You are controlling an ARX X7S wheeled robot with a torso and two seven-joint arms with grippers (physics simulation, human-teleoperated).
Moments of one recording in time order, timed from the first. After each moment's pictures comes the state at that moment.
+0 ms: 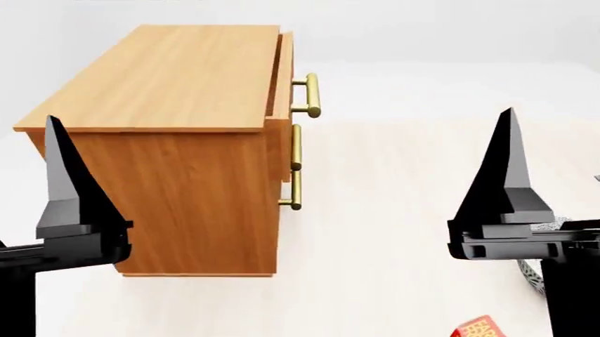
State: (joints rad) left arm -0.21 -1.11 0.45 0.98 -0.42 0.01 -1.15; right arm 0.19 0.98 -0.27 -0.99 0.68 0.03 0.88
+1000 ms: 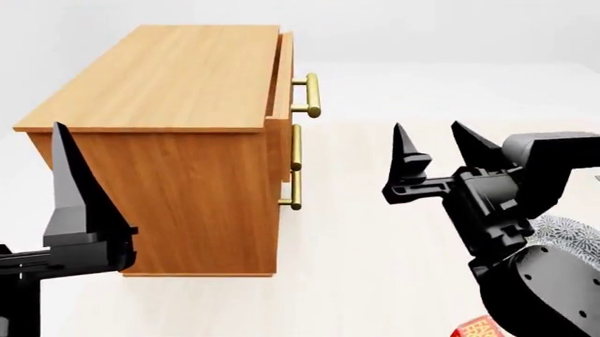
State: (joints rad) left arm -0.21 -1.11 0.48 0.99 -0.39 0.02 -1.15; right arm 0.56 0.80 -0.46 -0.48 1.06 0.21 0.51
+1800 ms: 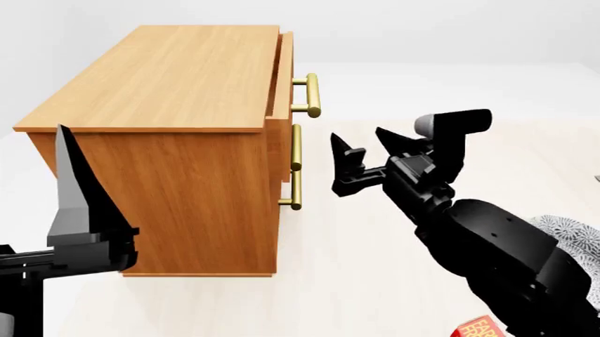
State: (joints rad) left arm -0.20 -1.11 0.49 0.96 -0.39 0.04 -1.15; right arm 0.81 0.59 -0.62 -0.10 1.12 0.35 0.23
